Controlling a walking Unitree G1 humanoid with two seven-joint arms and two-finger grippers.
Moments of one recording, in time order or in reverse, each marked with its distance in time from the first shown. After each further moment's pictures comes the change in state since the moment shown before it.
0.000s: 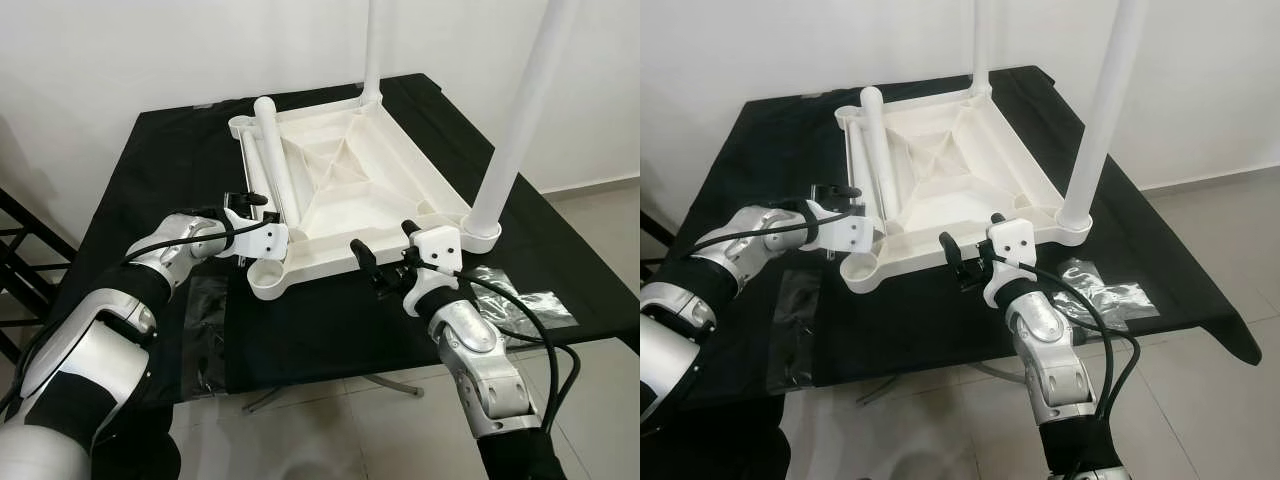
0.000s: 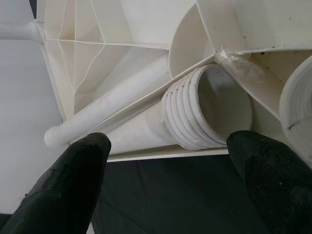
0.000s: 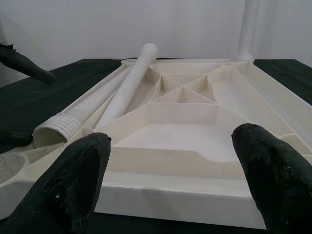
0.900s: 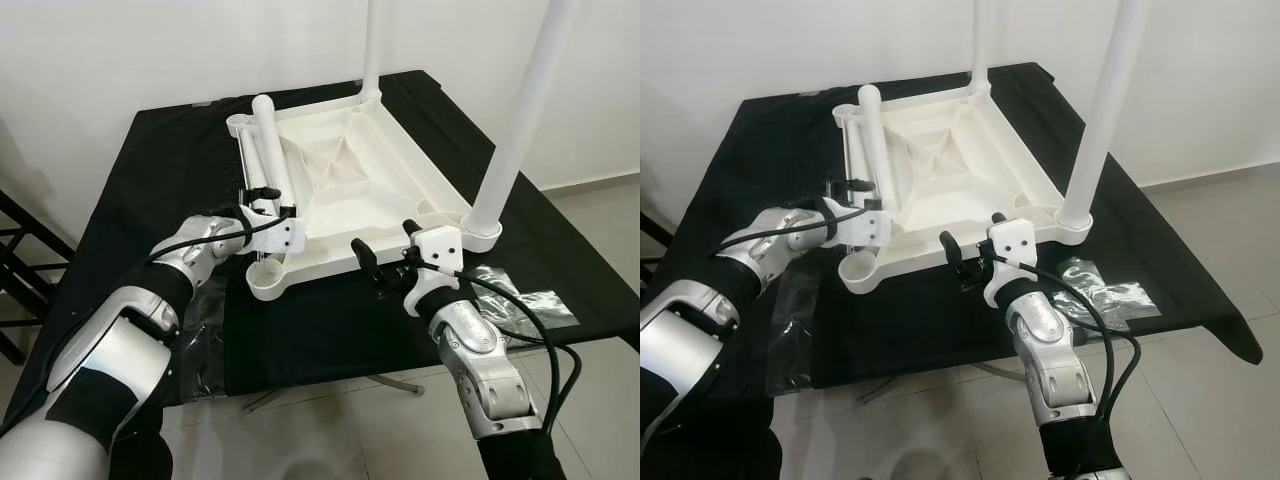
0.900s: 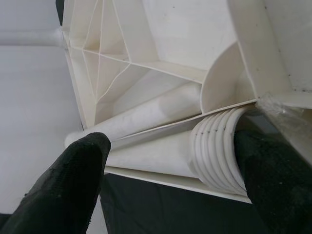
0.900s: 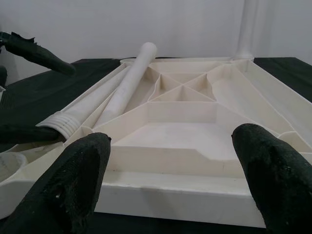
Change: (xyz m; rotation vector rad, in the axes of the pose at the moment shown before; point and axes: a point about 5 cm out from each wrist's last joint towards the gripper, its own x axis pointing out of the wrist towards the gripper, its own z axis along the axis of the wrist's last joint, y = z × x) left arm 0.015 0.004 0.015 -0.003 0.039 0.106; right arm -0.001 0.001 0.001 0.002 -0.005 0.000
